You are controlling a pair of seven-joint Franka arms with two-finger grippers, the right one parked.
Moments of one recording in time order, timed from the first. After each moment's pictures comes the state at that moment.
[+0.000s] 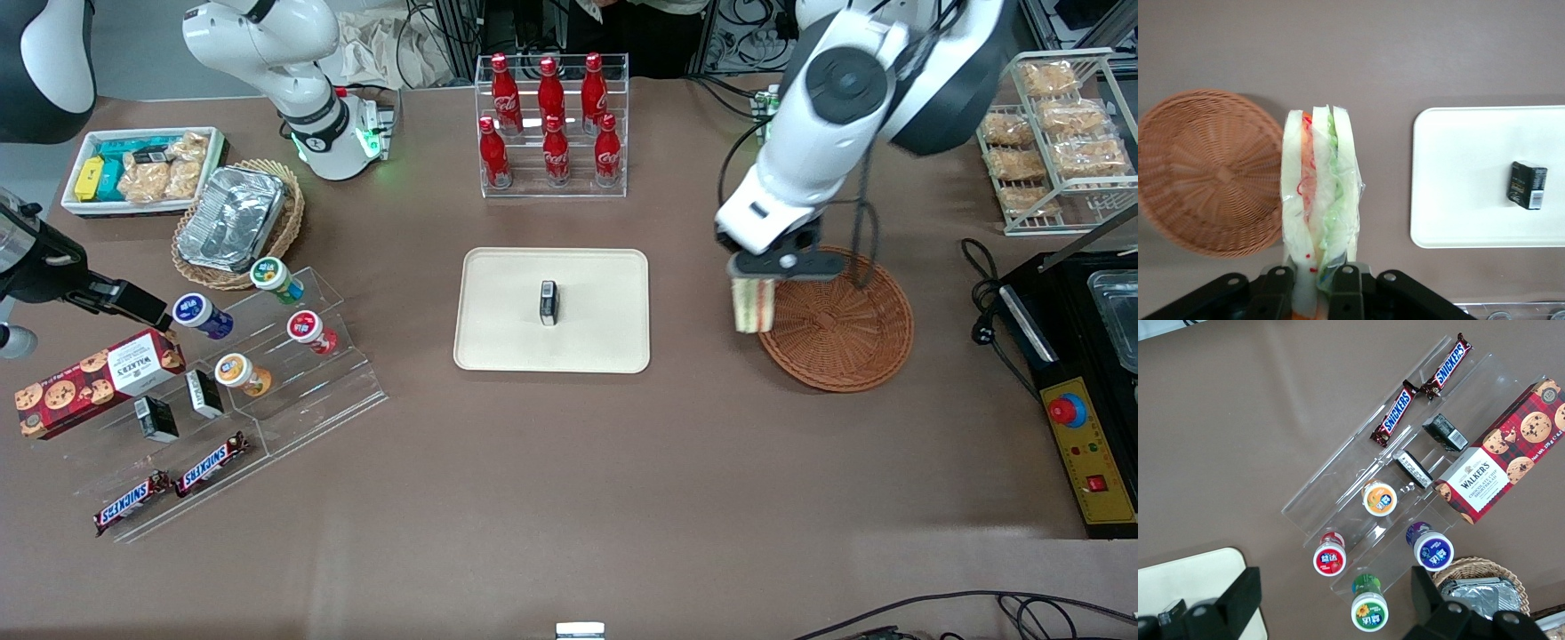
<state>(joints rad) -0.23 0.03 -0.31 -1.88 0.00 1.84 -0.47</state>
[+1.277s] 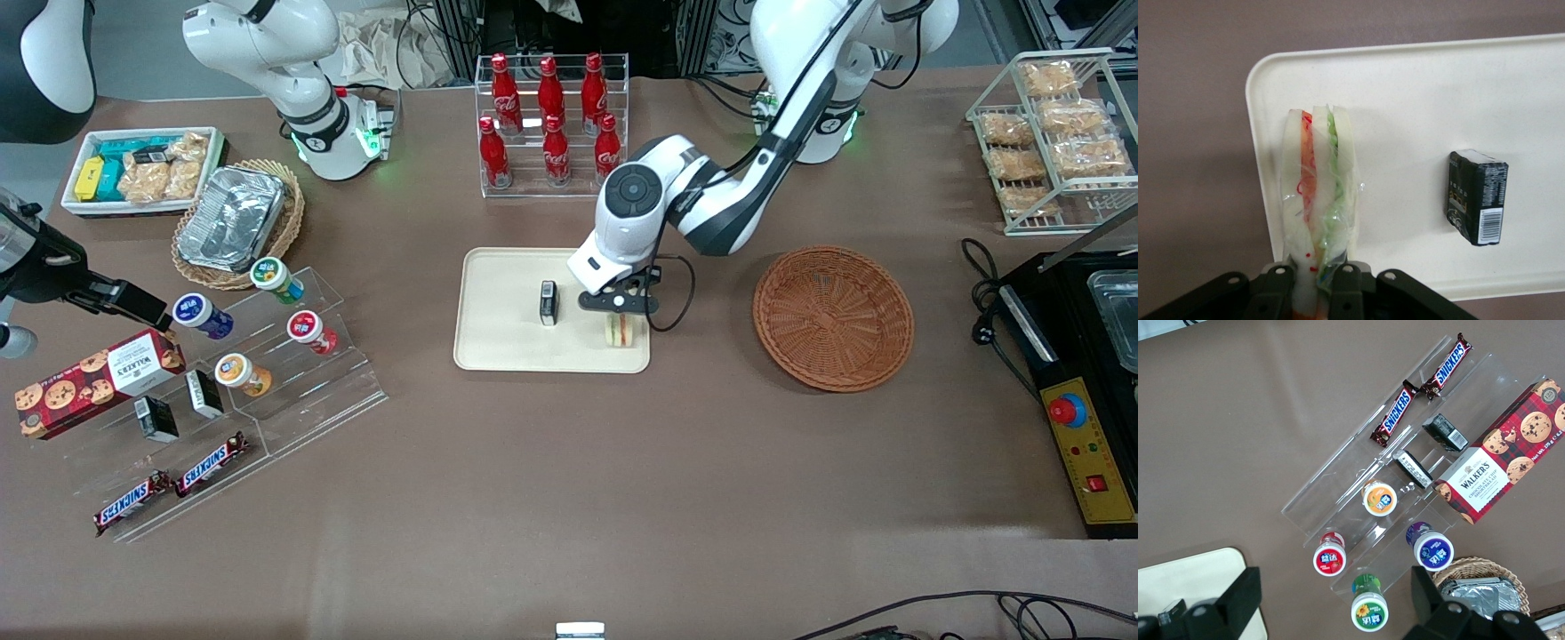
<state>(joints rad) -0.52 0.43 -0.31 -1.92 0.05 2.29 -0.73</state>
